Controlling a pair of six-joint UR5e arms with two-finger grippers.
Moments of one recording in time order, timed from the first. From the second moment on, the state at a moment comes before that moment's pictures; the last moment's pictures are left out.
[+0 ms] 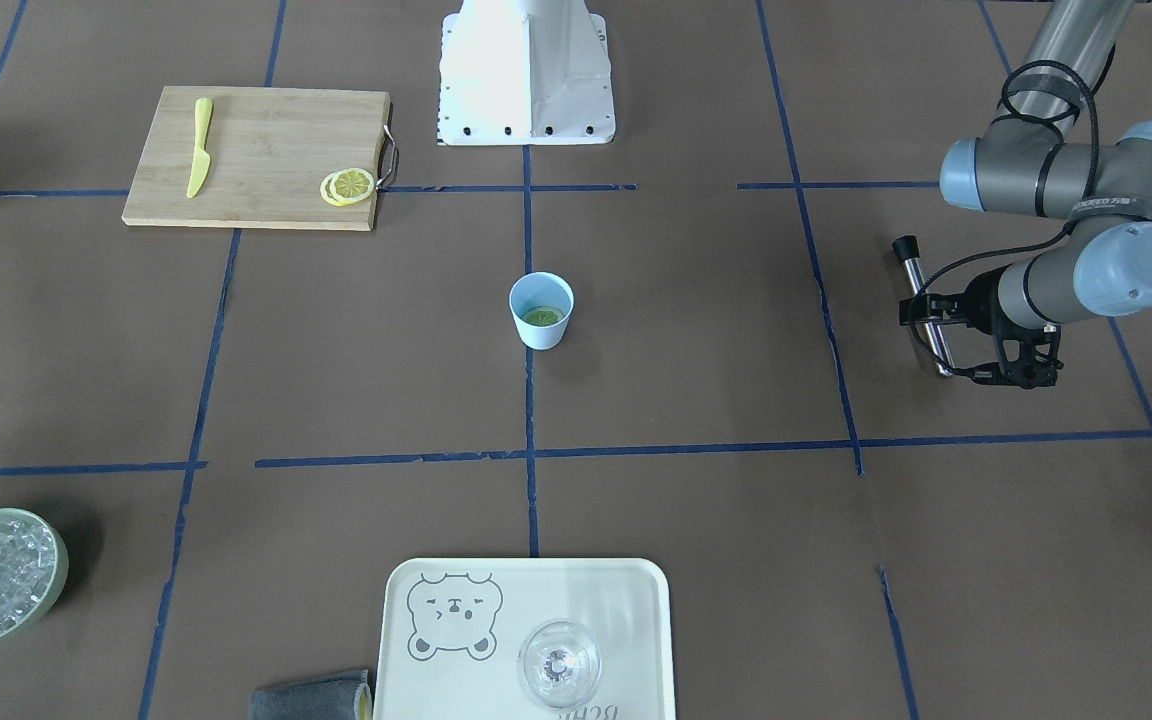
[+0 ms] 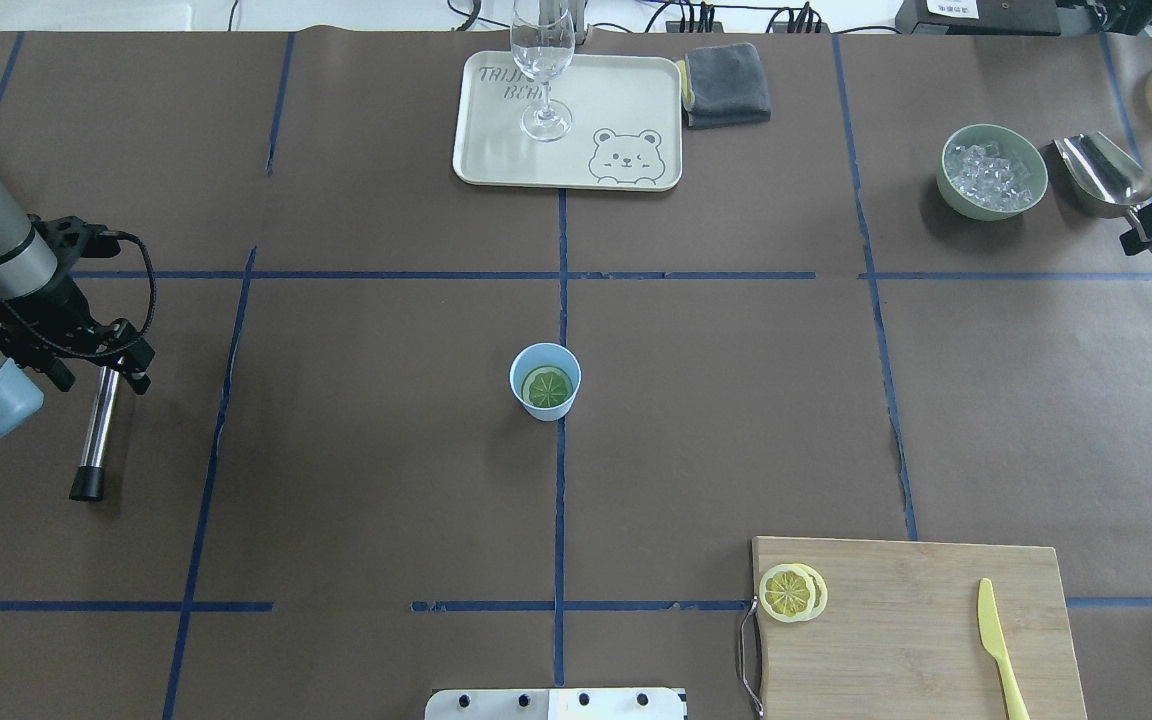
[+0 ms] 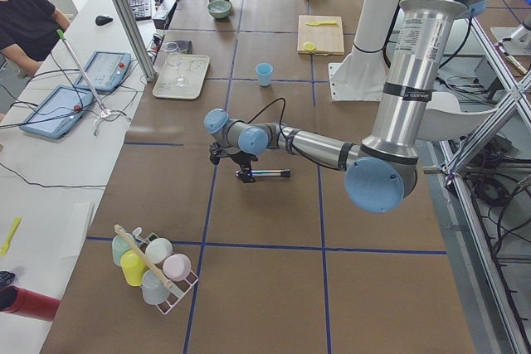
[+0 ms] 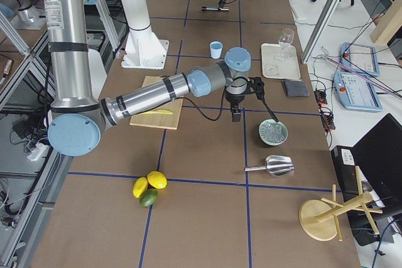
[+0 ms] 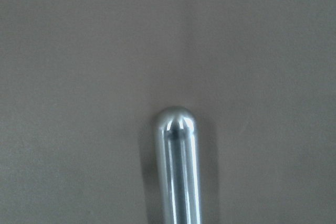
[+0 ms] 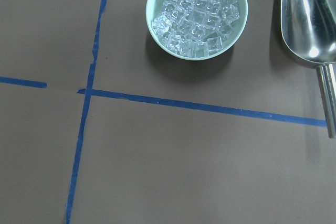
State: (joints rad) left arm -0.94 -1.78 -1.51 -1.62 -2.42 -0.52; right arm 1.29 -1.52 1.91 -1.54 2.36 0.36
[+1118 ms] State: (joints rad) left arm -0.94 -1.78 -1.54 -1.61 -2.39 -0.52; right arm 1.29 -1.52 1.92 -1.54 2.36 0.37
